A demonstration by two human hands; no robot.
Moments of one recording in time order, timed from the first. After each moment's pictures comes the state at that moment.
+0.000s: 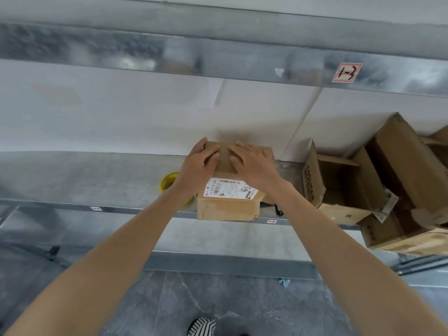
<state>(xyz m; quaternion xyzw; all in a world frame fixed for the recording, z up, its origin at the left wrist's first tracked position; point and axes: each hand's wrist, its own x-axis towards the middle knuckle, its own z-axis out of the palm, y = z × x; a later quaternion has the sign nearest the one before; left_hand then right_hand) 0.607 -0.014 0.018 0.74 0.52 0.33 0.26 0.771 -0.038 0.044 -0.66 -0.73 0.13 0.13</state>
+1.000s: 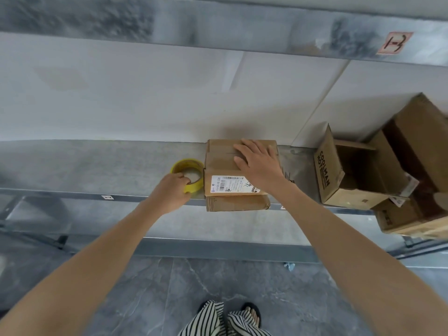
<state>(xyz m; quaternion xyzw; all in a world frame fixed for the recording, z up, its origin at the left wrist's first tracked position) 0.504 -0.019 -0.063 0.83 0.54 0.03 0.13 0.752 -0.041 -0.001 -0.67 -0.73 0.10 0.11</state>
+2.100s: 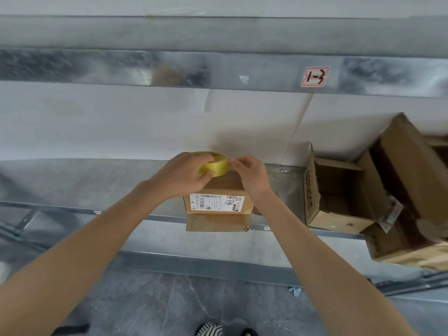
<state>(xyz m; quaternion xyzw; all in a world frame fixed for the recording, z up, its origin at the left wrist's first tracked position) 0.603 -0.030 0.073 0.88 0.44 0.15 0.09 0.778 -0.042 0.027 -0.59 -0.43 0.45 0.52</state>
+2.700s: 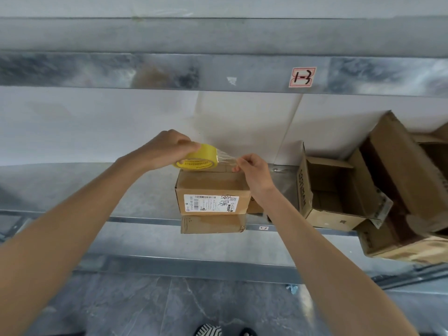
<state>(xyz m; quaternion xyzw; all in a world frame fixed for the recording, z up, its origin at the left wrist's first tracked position) 0.594 0.006 0.114 0.77 0.55 0.13 0.29 0.796 -0.039 0.028 -0.60 -0.38 0.46 0.53</state>
